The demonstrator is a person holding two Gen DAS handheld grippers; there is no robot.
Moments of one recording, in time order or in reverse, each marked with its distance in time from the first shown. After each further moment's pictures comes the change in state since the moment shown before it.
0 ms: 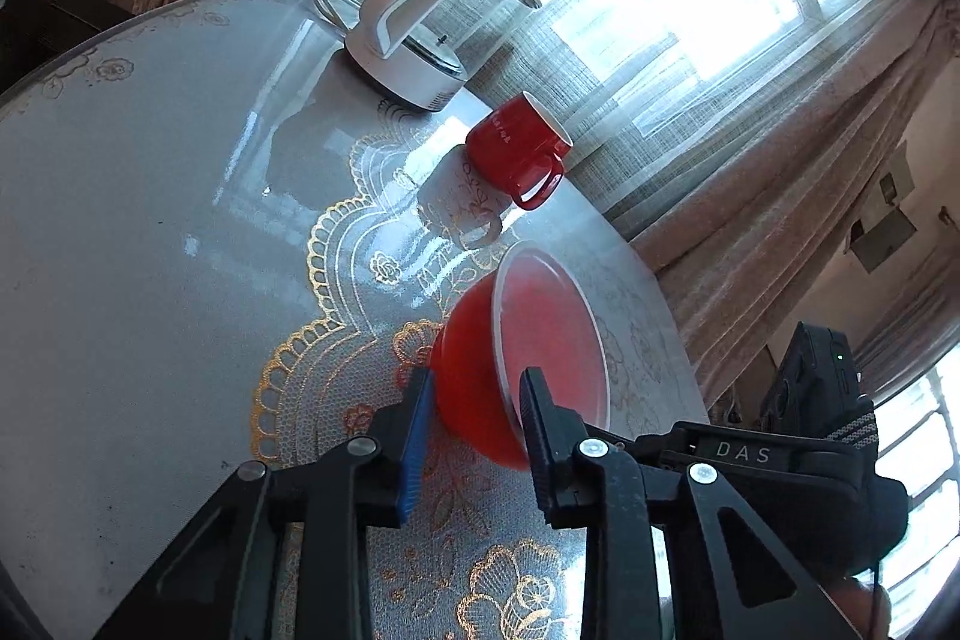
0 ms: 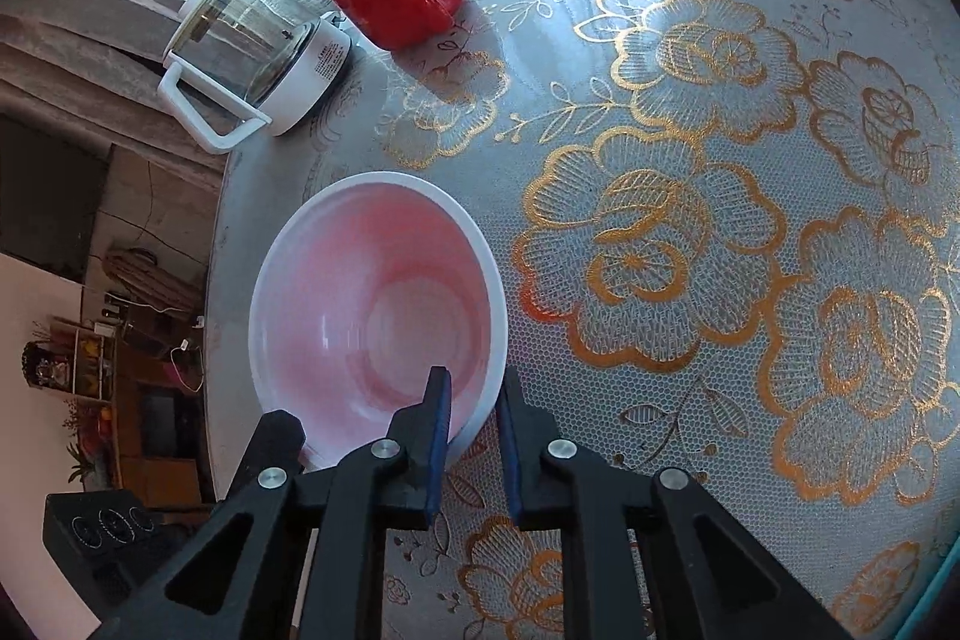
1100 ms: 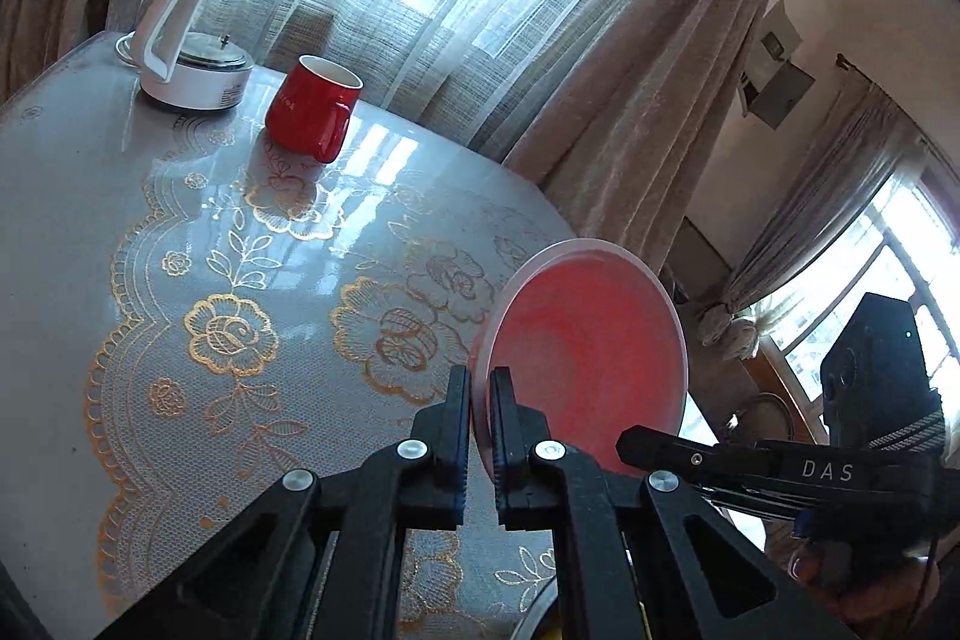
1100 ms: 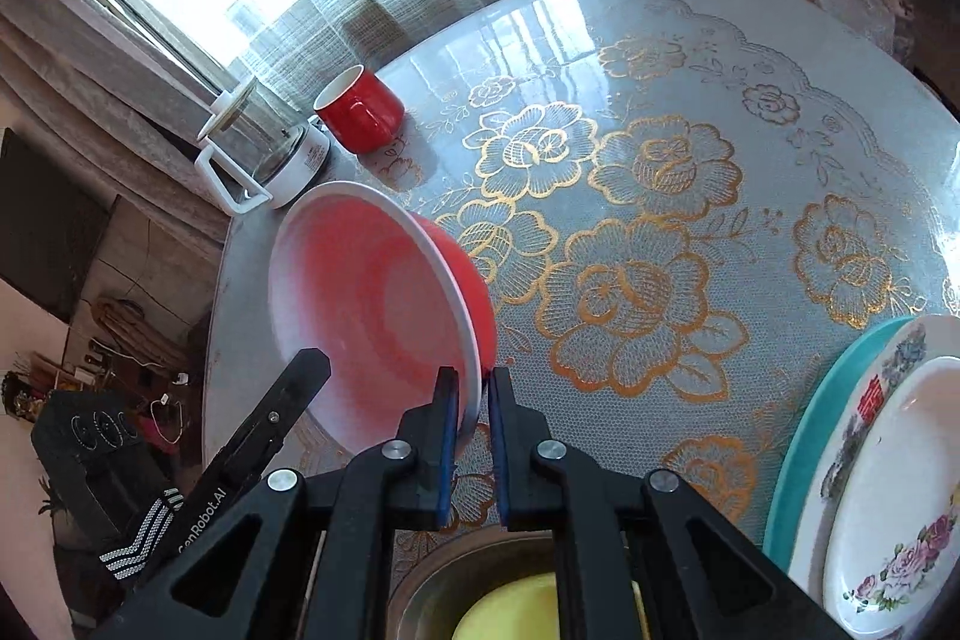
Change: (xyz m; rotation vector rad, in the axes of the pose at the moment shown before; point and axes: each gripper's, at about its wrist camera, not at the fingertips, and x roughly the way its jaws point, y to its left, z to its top) left arm -0.007 -0.094 -0.033 0.321 0.124 -0.203; right arm -0.134 -0.050 -0.068 0.032 -0.249 -0.064
